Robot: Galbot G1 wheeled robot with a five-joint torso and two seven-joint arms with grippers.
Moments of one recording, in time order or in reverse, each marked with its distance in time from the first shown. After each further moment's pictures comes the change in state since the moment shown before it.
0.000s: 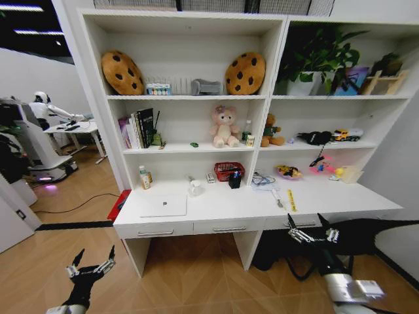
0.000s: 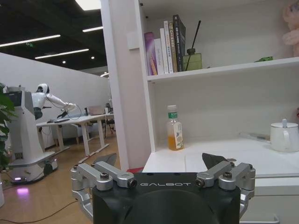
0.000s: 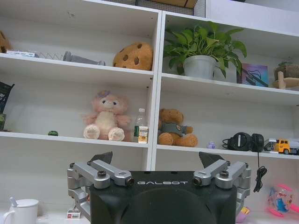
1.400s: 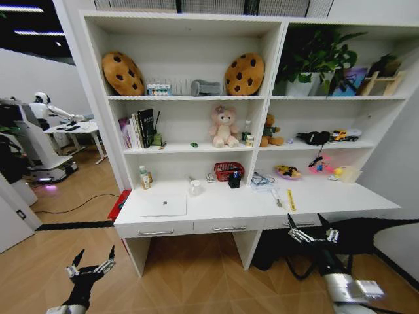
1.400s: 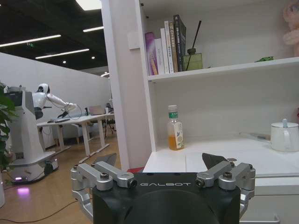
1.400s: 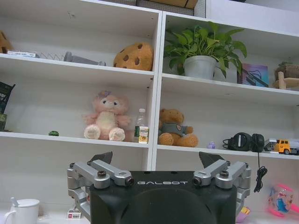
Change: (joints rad) left arm 0.000 0.000 0.000 0.000 0.000 0.000 0.000; right arm 0.000 0.000 0.000 0.000 0.000 0.000 0.000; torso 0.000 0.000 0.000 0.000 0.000
